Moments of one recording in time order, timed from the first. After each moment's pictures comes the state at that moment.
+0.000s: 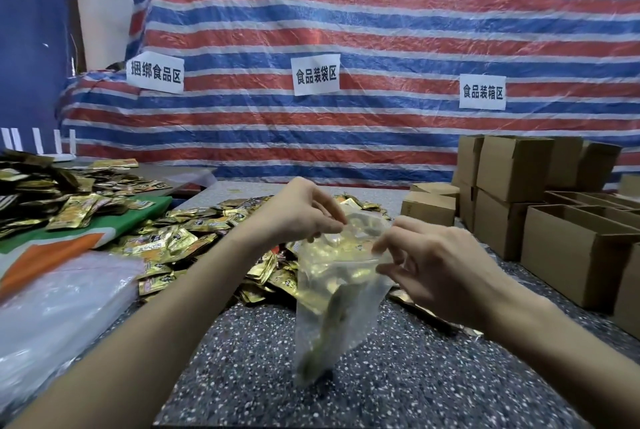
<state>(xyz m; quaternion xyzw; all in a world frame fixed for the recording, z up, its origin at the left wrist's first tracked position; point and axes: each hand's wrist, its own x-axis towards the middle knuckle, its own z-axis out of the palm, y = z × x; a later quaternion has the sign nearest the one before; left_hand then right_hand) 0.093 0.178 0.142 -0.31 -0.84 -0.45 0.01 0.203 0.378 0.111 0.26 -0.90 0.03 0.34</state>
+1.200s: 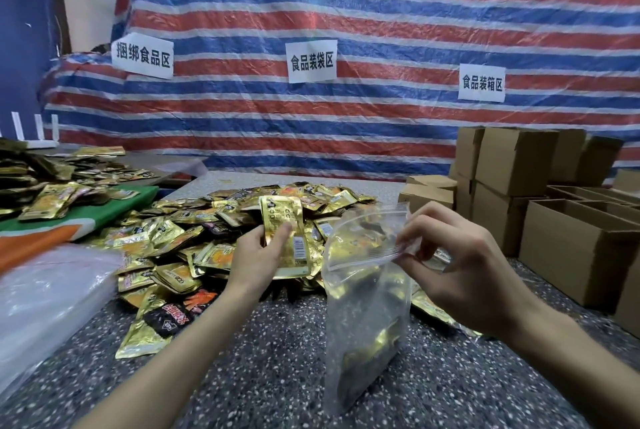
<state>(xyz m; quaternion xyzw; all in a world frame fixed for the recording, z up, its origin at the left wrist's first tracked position) 0.028 0.176 0.021 -0.11 -0.74 -0.66 0.12 0.187 0.398 0.092 0.27 -0.86 0.20 0.39</state>
